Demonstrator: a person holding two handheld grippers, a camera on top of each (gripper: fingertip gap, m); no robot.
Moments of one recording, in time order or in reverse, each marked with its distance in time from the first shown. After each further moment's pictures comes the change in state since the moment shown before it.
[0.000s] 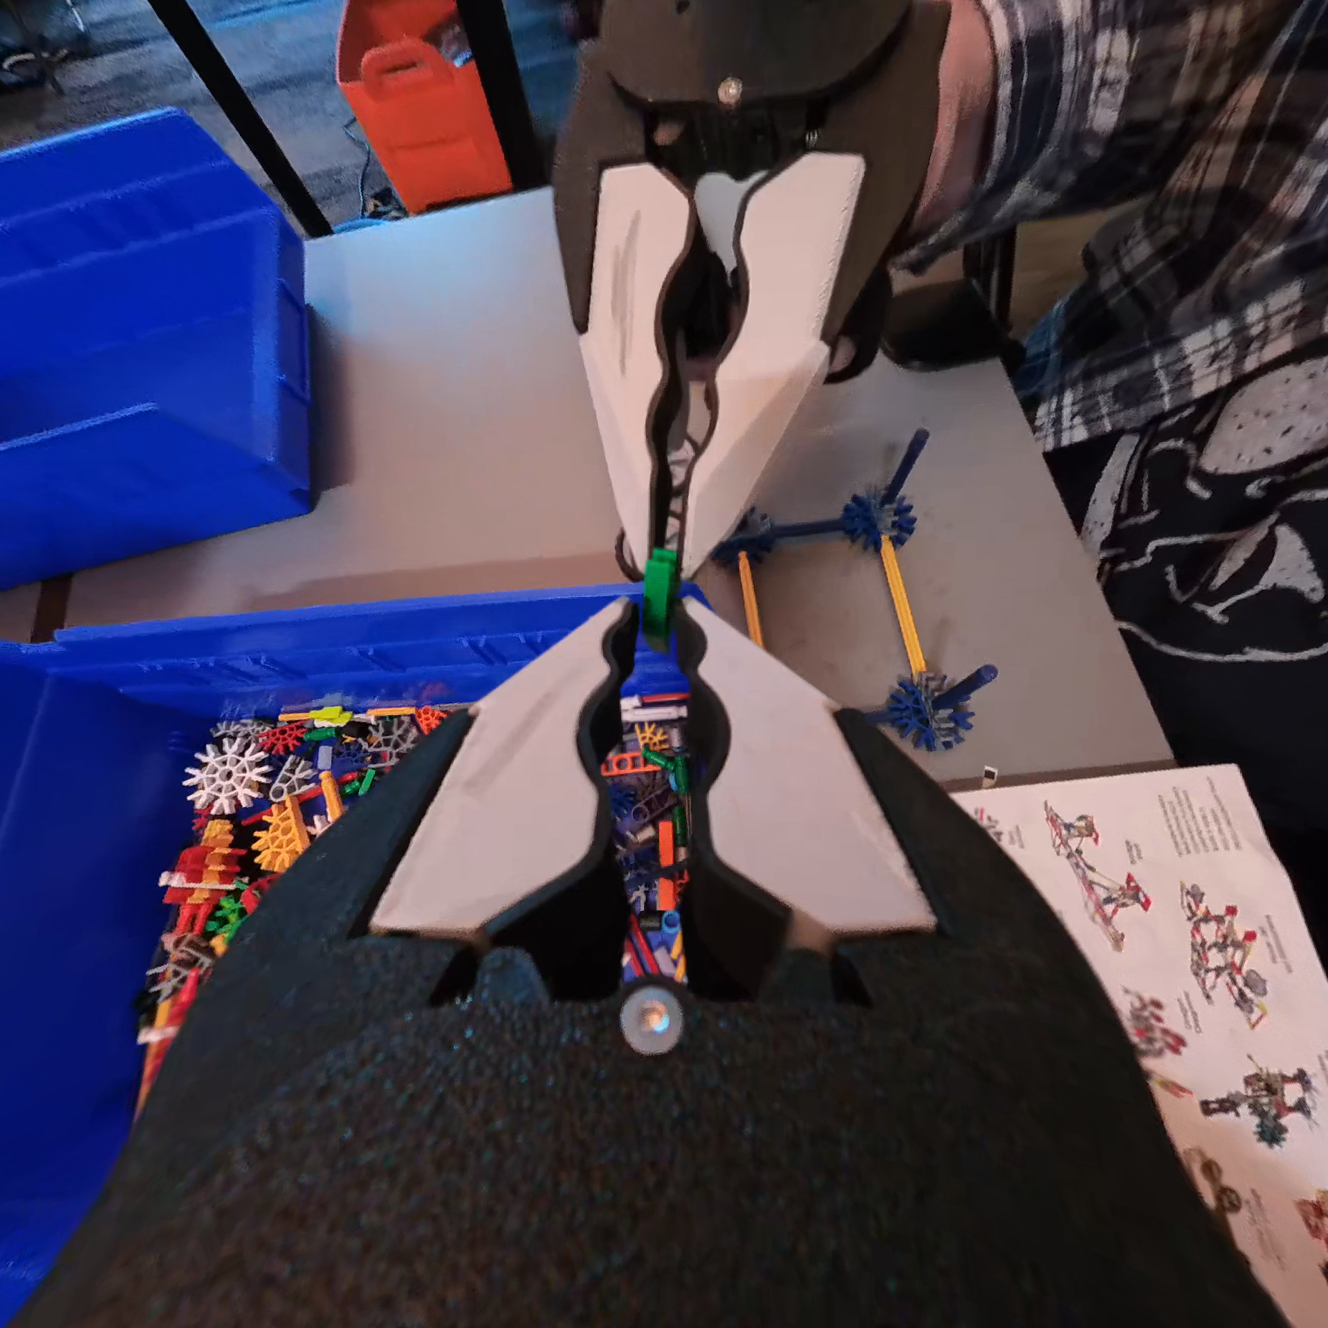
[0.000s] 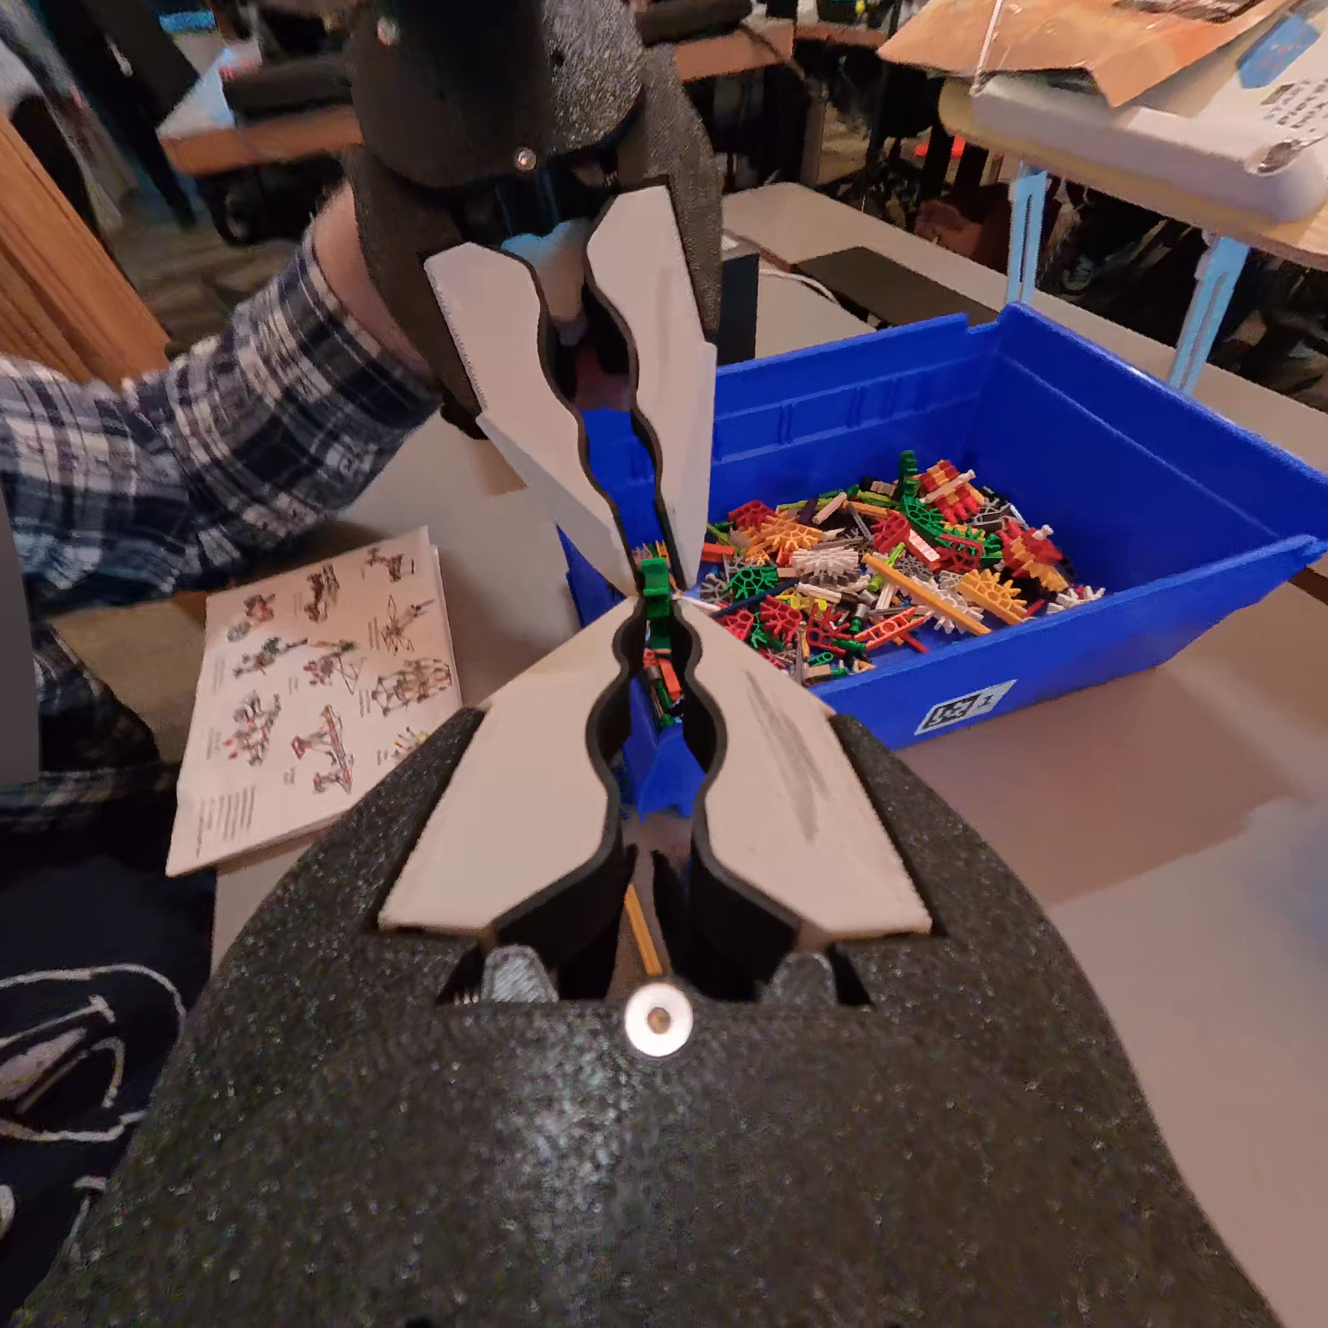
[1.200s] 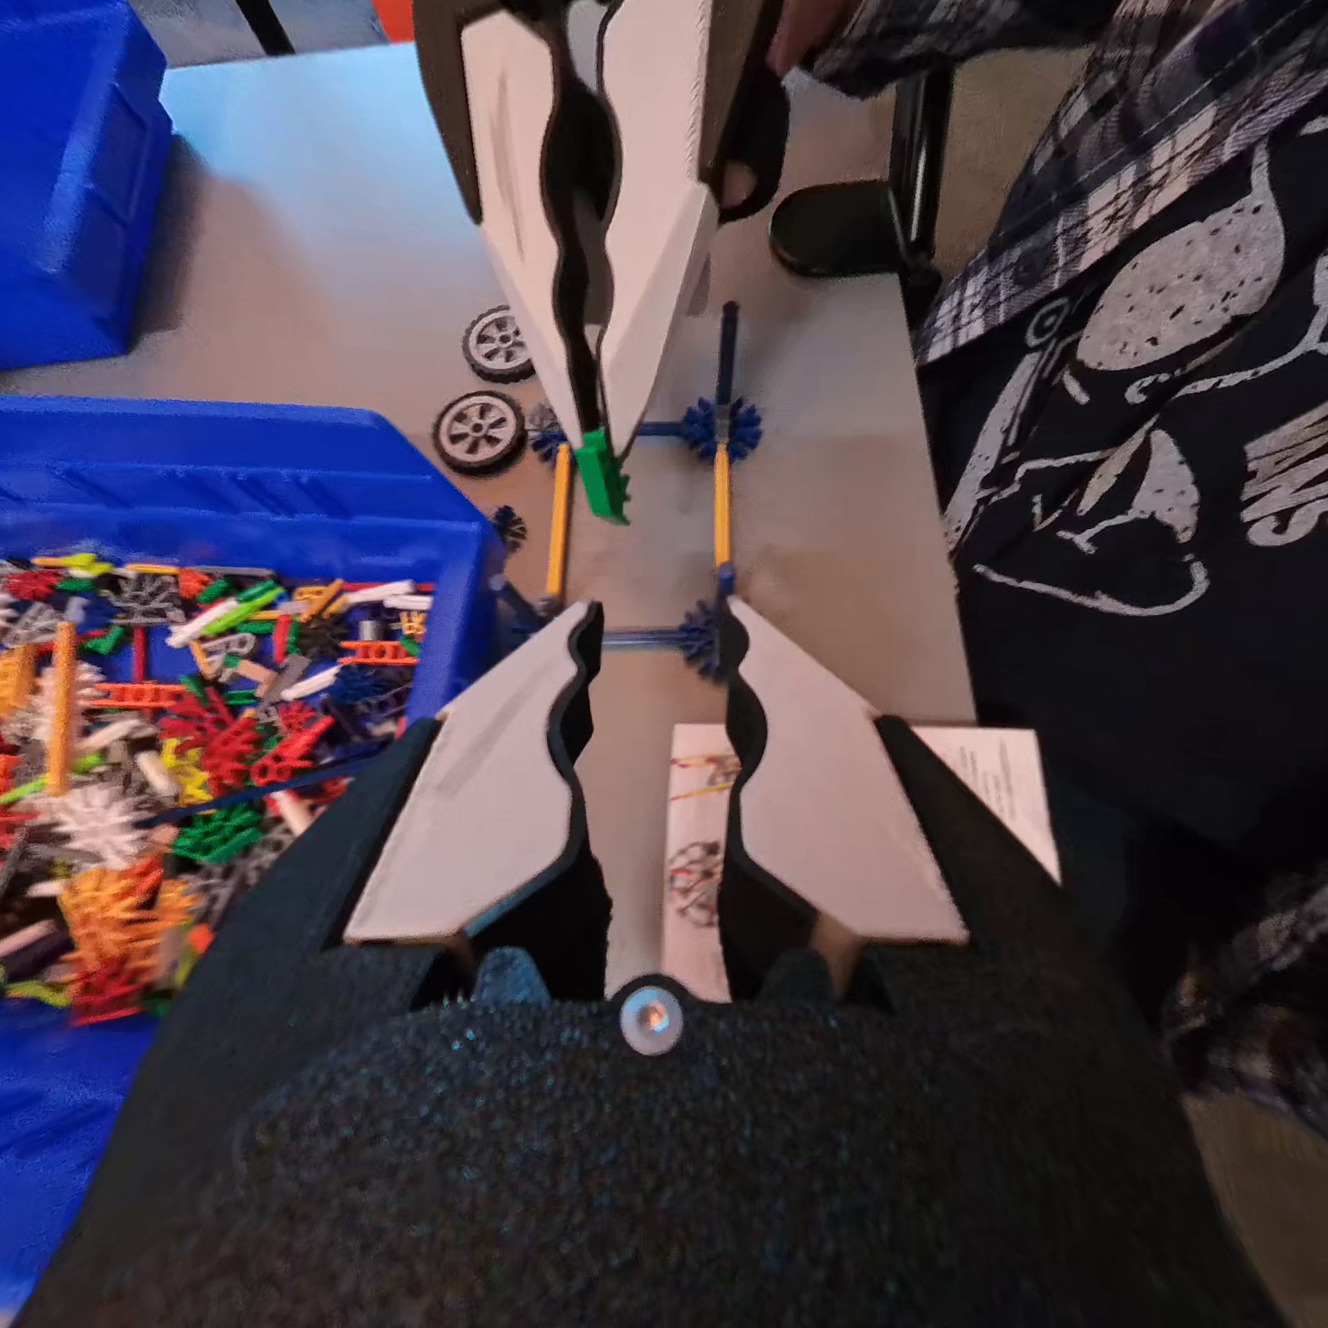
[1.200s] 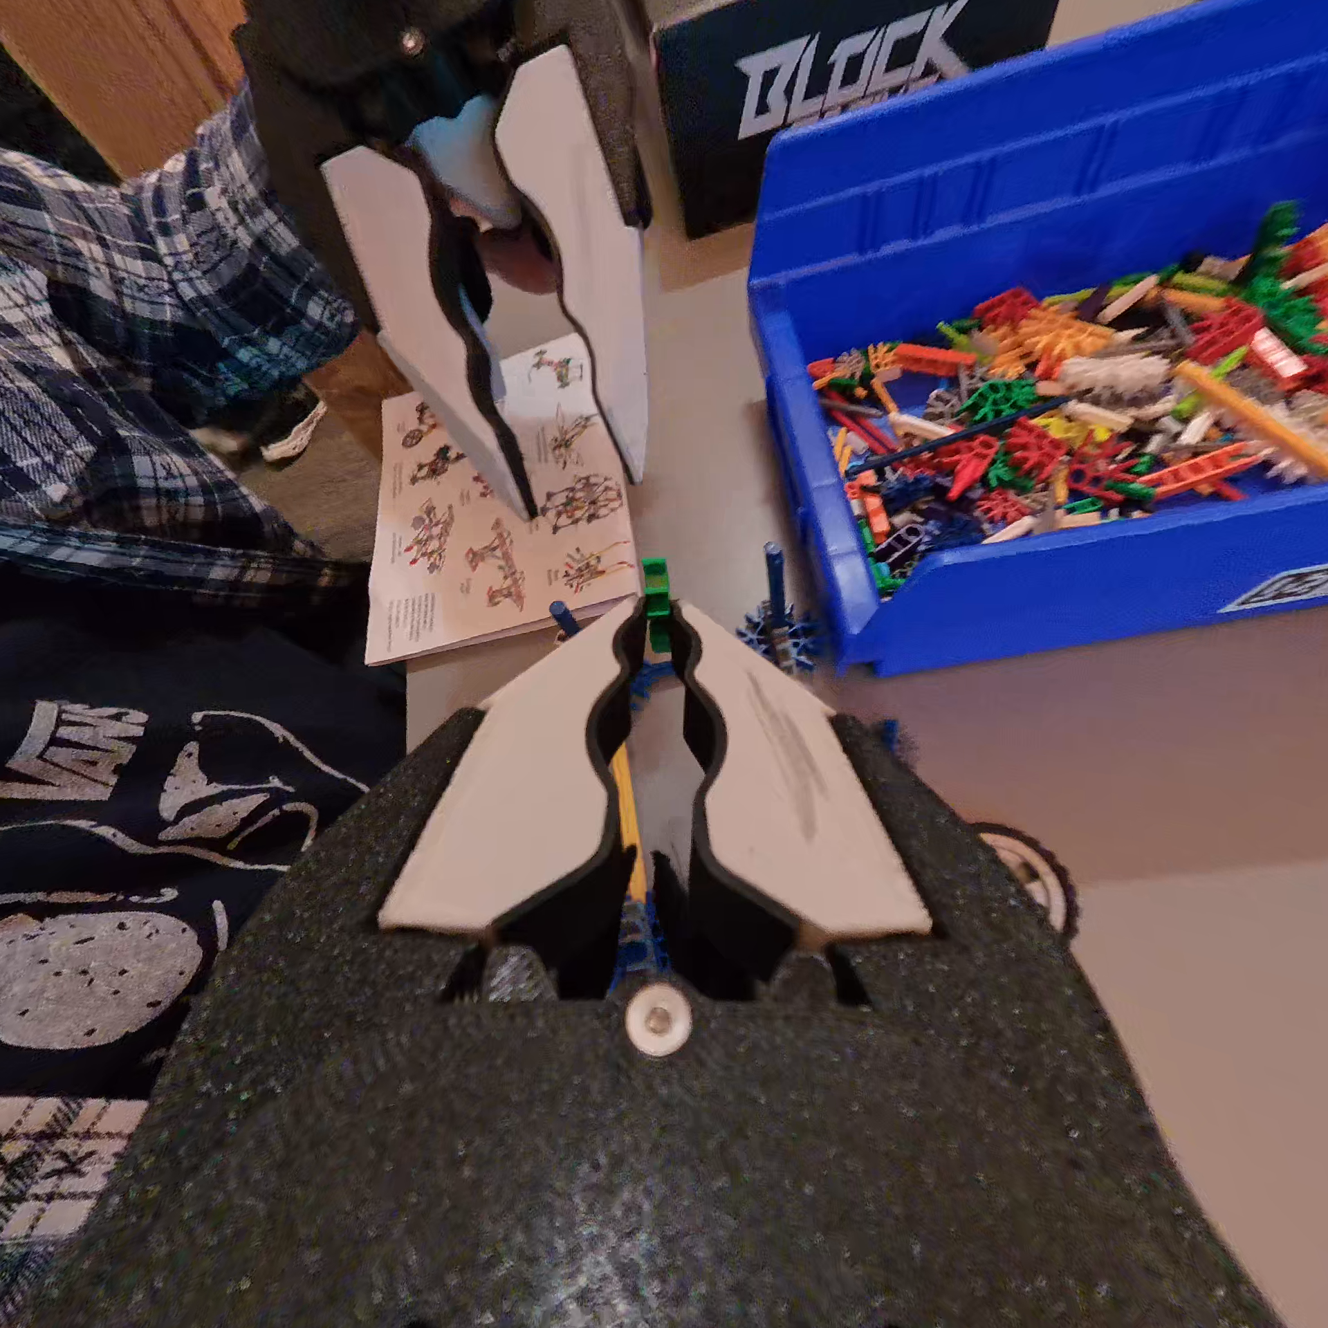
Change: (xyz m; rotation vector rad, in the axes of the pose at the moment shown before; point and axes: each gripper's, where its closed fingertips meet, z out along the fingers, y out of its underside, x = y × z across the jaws) left arm 0.102 0.042 0.004 -0.039 -0.077 -0.105; right arm -0.064 0.058 -0.013 -0.224 -0.232 0.035
